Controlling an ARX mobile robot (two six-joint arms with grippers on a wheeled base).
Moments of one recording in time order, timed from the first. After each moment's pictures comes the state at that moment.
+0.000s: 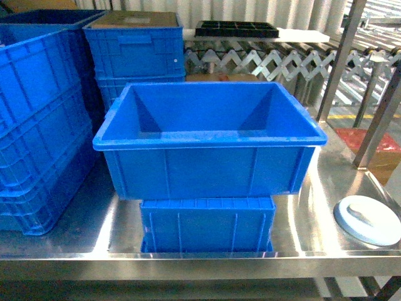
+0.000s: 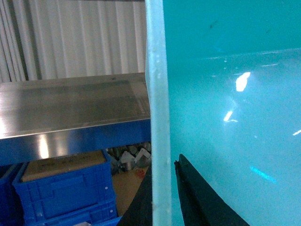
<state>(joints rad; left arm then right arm) -0.43 1.56 1.12 0.79 -0.19 0.14 -0.07 1.20 0.81 0.62 -0.21 0.13</state>
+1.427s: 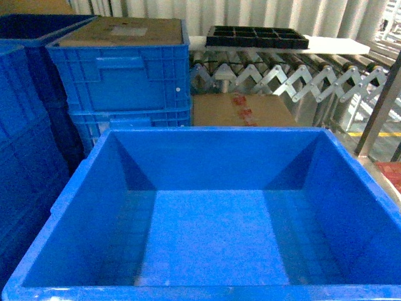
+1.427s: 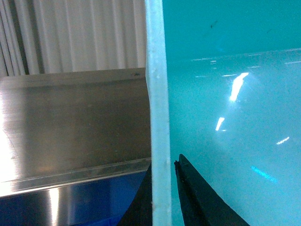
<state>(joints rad) -0.43 1.56 1.12 0.79 -0.19 0.14 -0.07 1.20 0.82 0.62 -0.21 0.13</state>
